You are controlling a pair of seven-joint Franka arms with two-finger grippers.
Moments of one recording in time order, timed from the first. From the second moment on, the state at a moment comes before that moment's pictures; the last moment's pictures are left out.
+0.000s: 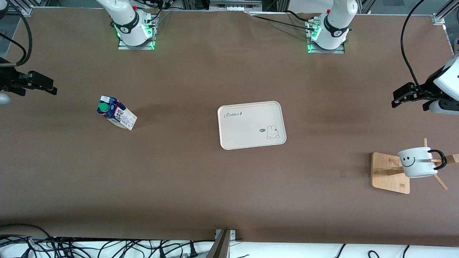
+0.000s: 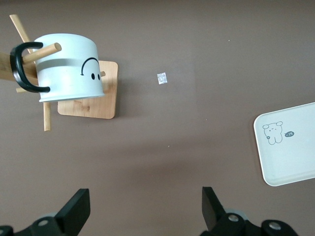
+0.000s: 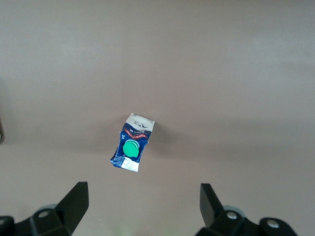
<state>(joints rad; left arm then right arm) 0.14 0.03 -0.10 -1.68 -0.01 1.75 0.14 -0.03 0.10 -0.02 -1.50 0.01 1.52 -0.09</state>
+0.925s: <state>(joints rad) 0.14 0.03 -0.10 -1.68 -0.01 1.75 0.14 -0.03 0.10 -0.02 -1.50 0.01 1.52 -0.09</state>
